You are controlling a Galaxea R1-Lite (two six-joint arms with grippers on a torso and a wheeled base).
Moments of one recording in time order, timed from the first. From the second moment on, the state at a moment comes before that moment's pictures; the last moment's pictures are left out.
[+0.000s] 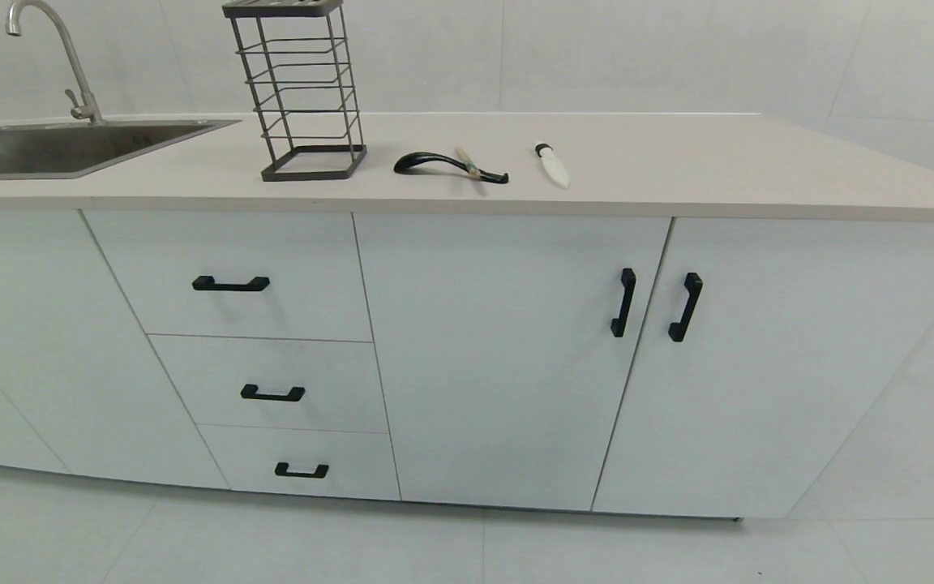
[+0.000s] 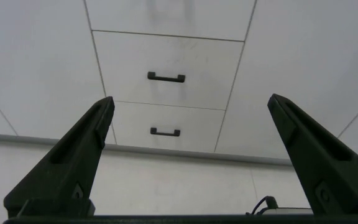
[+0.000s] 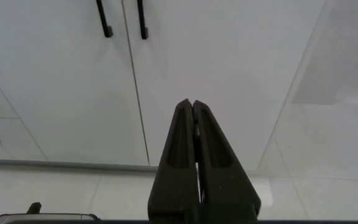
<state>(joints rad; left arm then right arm) 0.00 0.00 0.00 0.00 0.00 -0.04 0.00 0.00 0.00 0.01 0.02 0.00</state>
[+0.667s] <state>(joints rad) 0.00 0.00 0.00 0.00 -0.01 -0.02 0.00 0.00 0.00 0.01 0.01 0.00</state>
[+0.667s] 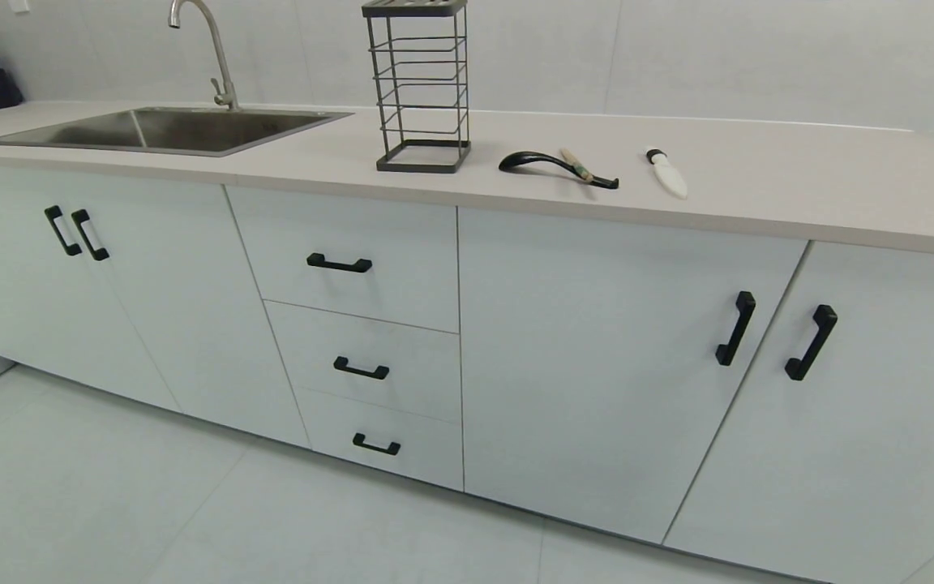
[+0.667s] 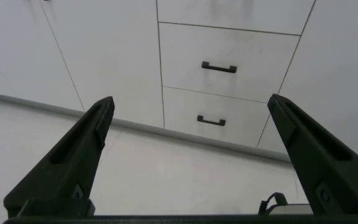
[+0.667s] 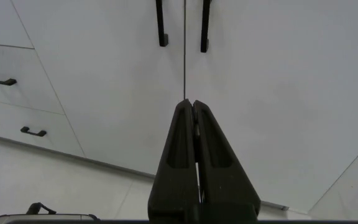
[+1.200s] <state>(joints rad) 0.00 0.00 0.00 0.00 -0.01 -0.01 0.00 0.00 0.00 0.01 0.01 0.00</state>
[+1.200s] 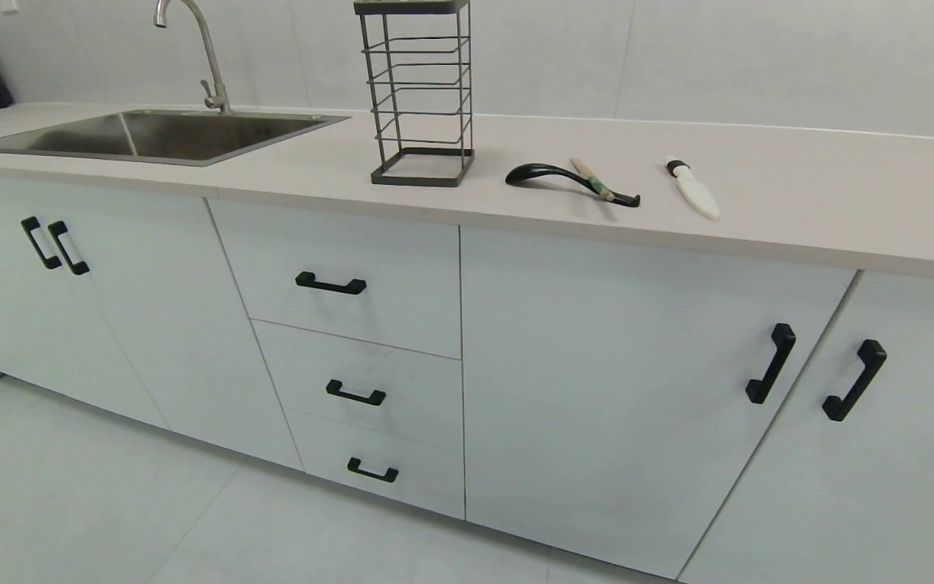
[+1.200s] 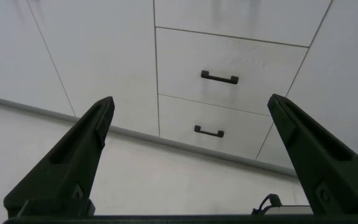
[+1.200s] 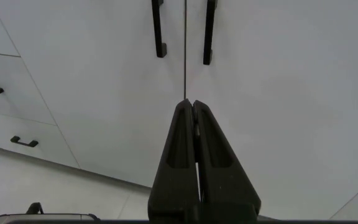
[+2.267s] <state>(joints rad) -0.01 0.49 -0.50 -0.02 -0.20 0.63 0.00 0.00 0.00 0.01 0.01 0.00</state>
